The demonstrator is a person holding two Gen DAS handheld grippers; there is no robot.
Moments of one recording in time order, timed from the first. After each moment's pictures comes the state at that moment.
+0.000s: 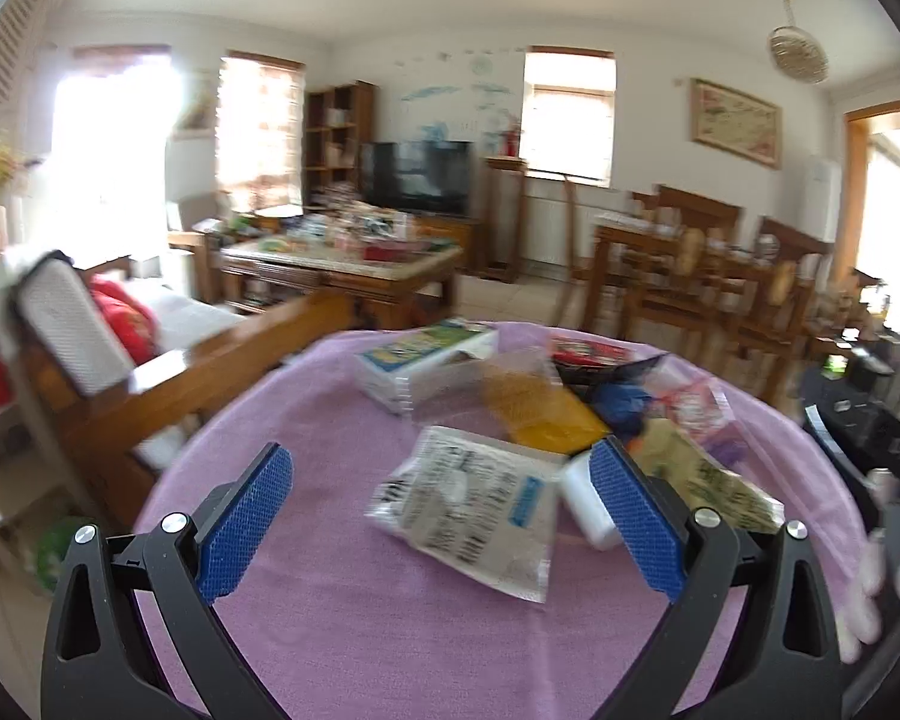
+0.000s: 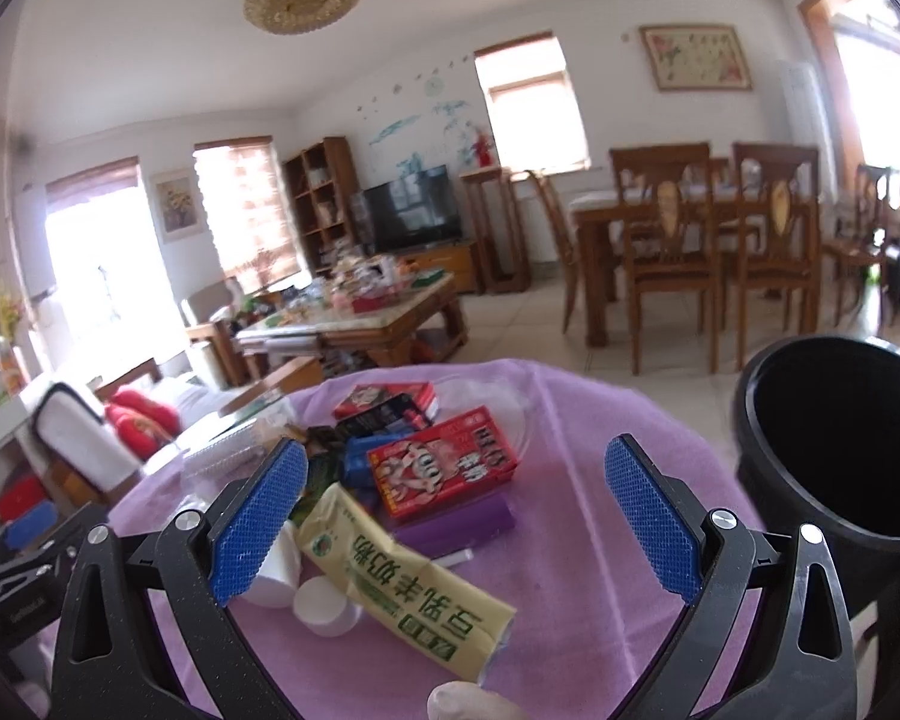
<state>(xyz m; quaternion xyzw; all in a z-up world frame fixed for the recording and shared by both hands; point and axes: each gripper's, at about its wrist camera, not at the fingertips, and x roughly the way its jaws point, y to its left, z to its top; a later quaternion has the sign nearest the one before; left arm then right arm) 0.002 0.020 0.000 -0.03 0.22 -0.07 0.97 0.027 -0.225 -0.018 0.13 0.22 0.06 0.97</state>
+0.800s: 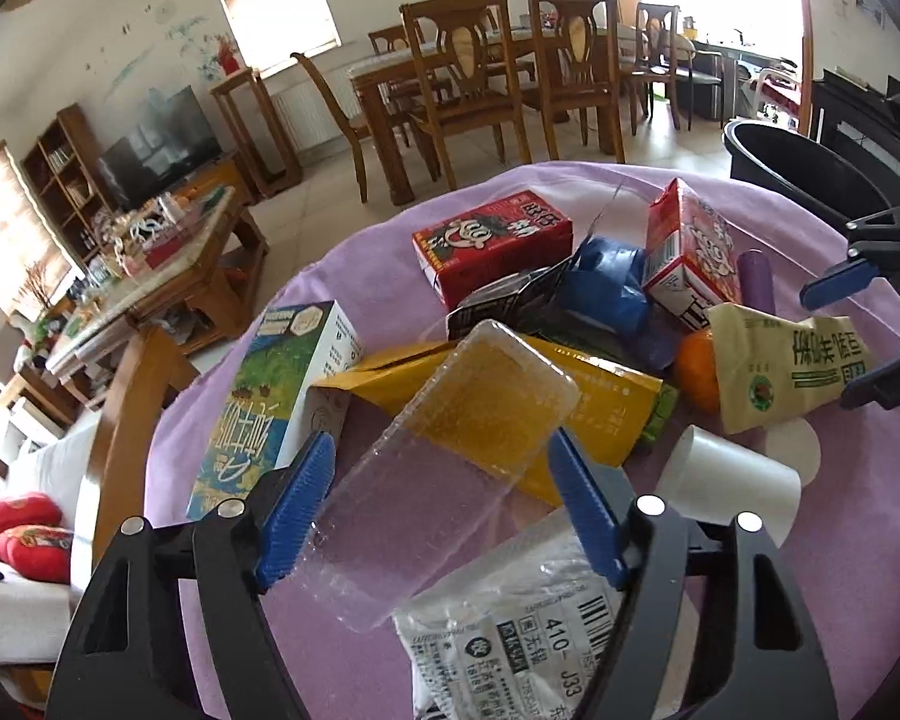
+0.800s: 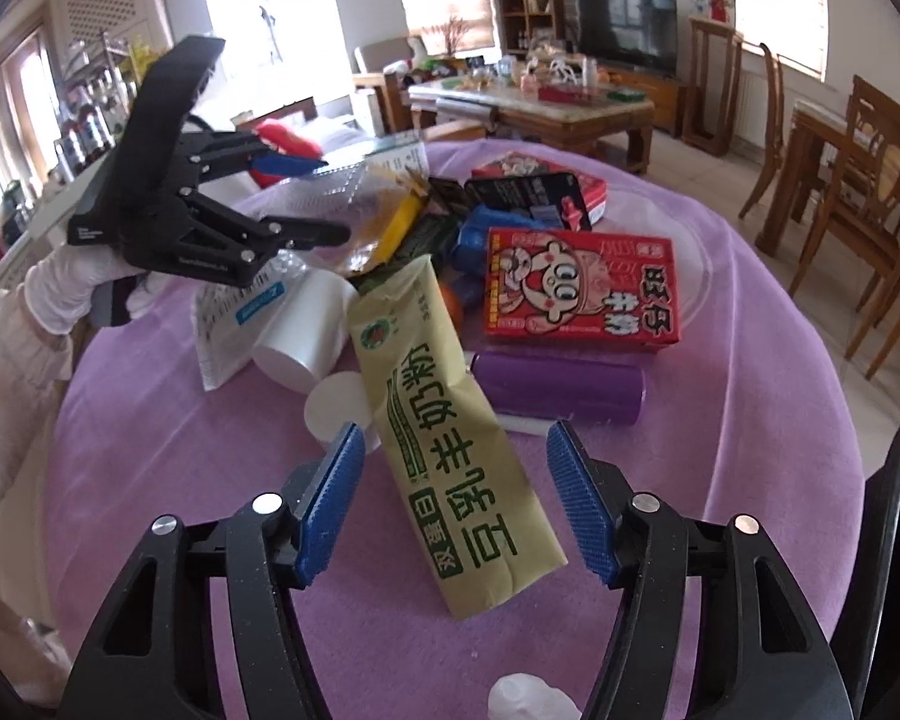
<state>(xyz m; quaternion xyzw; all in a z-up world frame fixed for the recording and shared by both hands) 0.150 -0.024 -0.033 0.26 0.33 -0.27 0.87 0.094 -0.115 -0.057 -0.05 0.43 0.25 0.87</state>
